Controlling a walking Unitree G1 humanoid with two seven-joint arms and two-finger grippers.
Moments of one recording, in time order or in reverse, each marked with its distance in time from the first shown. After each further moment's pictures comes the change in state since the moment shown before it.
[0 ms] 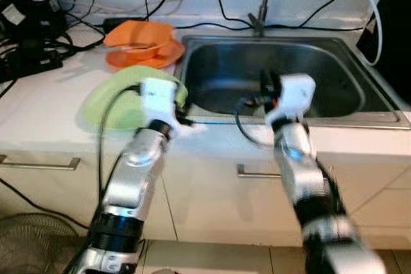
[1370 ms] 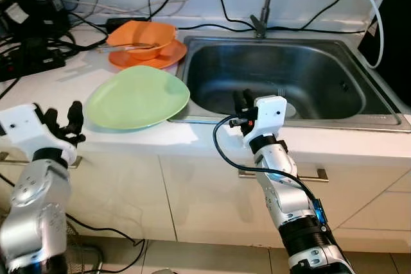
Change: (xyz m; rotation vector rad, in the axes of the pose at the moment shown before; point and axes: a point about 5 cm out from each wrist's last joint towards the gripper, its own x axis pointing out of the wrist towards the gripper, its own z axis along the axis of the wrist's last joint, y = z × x) left arm -0.097 0.129 0.010 -0.170 0.034 0.513; right arm -0.019 0.045 -0.009 0.045 0.073 0.136
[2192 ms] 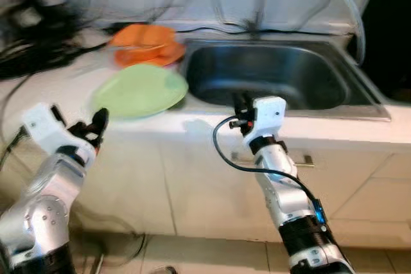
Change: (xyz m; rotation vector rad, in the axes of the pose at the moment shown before) left arm -0.002 -0.022 -0.004 -0.152 0.181 -0.038; right arm 0.002 0.003 -0.001 -0.005 0.006 0.019
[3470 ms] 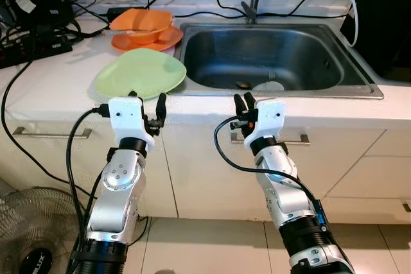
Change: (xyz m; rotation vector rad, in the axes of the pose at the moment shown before) left arm 0.020 -0.087 -0.047 0.401 -0.288 -0.262; right arm -0.004 -0.007 -0.005 0.004 0.016 -0.034
